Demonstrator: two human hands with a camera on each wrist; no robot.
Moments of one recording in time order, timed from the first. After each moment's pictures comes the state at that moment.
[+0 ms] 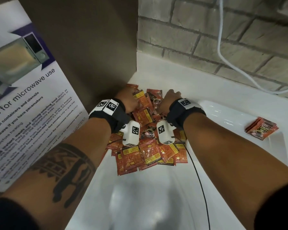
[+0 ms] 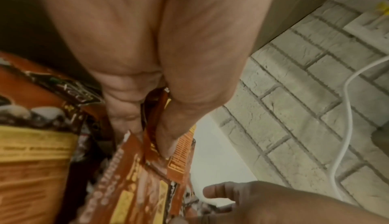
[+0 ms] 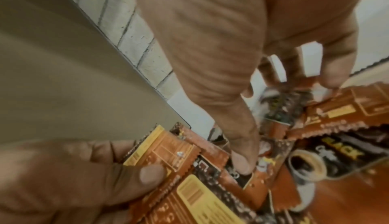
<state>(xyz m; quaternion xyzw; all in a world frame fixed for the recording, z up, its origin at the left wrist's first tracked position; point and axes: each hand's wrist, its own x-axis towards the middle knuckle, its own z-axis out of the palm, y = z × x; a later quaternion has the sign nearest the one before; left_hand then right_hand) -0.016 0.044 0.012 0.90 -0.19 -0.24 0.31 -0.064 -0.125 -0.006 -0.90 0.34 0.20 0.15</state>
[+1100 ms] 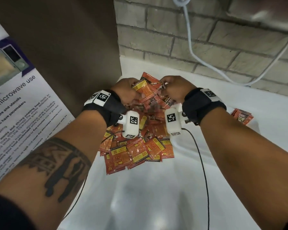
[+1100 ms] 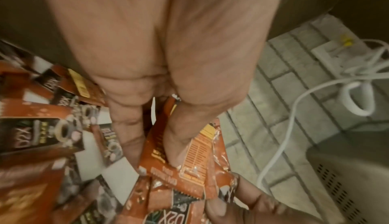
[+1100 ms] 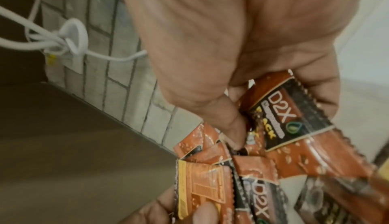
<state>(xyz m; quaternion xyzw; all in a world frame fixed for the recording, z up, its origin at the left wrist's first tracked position) -0.038 0.004 0.055 0.81 -0.19 -0.31 0.47 -0.131 -0.171 0.081 -0.87 0.23 0.06 0.42</state>
